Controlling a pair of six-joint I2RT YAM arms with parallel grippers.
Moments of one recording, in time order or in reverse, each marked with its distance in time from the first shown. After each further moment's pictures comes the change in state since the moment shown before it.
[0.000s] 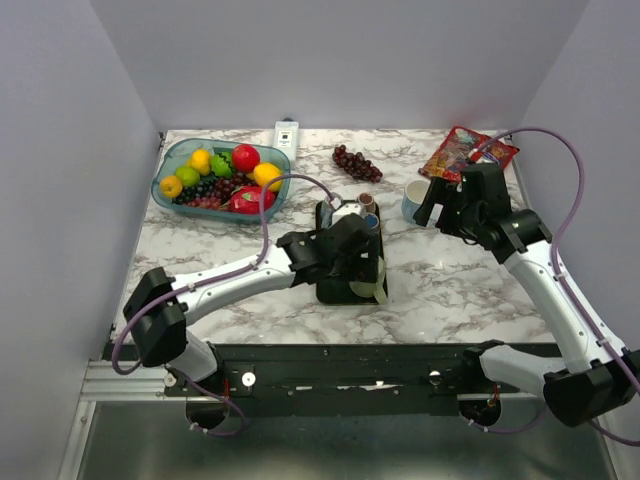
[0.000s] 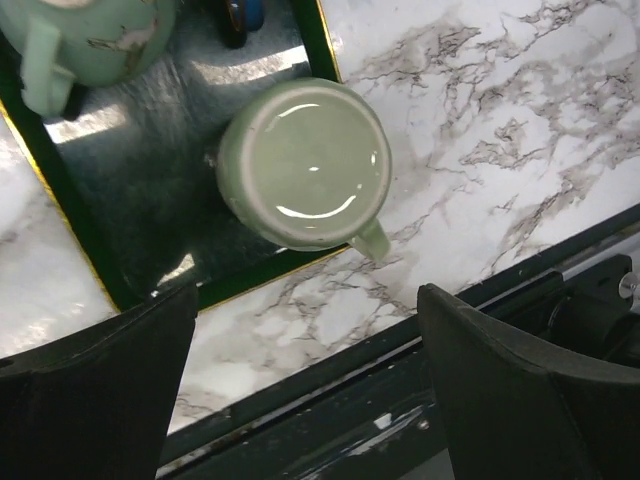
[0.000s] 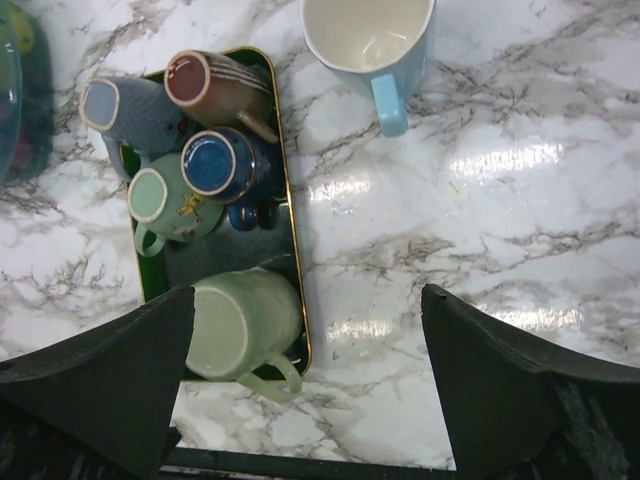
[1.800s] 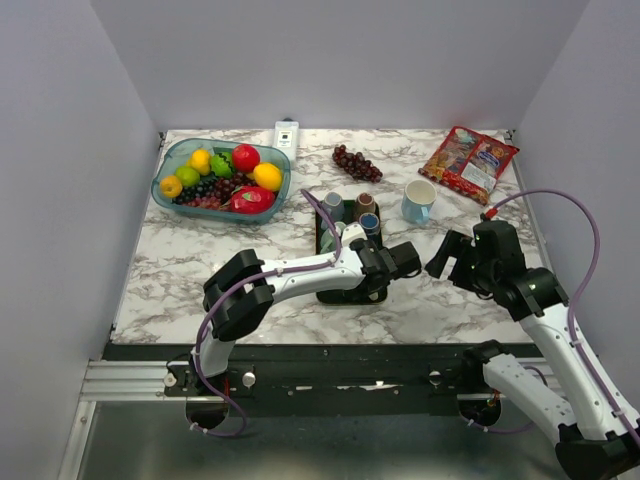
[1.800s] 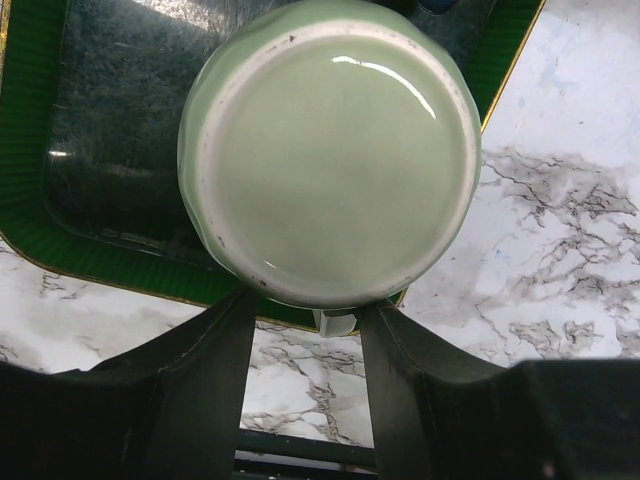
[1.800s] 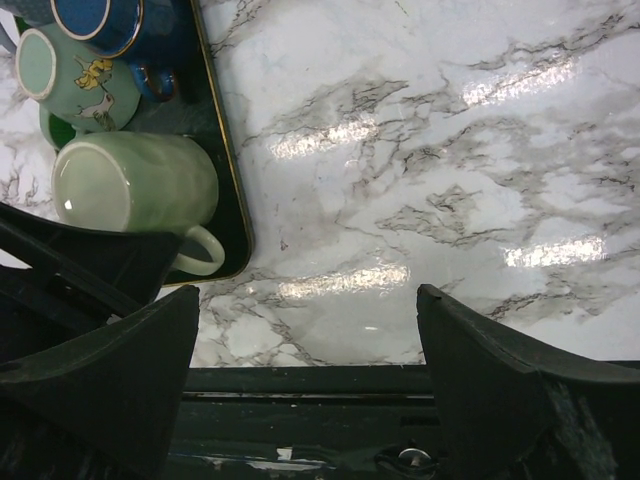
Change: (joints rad) left arm -0.157 0.472 0.357 -0.402 -0.330 -0.796; right arm 0.000 -0.386 -0.346 -0.139 -0.036 0.105
